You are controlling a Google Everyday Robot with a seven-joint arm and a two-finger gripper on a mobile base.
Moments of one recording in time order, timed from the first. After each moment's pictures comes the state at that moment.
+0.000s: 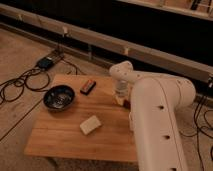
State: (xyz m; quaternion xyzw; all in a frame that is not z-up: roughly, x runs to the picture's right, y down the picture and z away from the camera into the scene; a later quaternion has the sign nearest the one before) arm 0.114 0.097 0.937 -0.37 0.17 0.29 0.87
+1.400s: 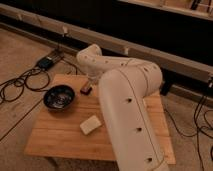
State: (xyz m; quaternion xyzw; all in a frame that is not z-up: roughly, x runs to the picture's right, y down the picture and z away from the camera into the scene) arm -0.047 0.013 0.904 -0.33 0.17 0.24 0.90
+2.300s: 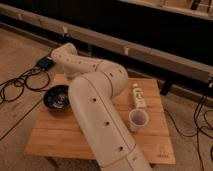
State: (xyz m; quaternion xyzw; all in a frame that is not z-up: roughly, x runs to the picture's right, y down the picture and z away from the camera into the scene) arm -0.175 0.000 0.914 -0.35 0.11 0.09 0.92
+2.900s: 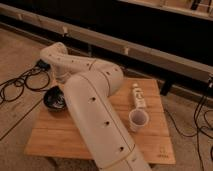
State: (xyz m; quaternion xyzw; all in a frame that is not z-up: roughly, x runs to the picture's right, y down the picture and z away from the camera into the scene) arm -0.245 0.011 0.880 -0.37 0.02 0.06 0.93
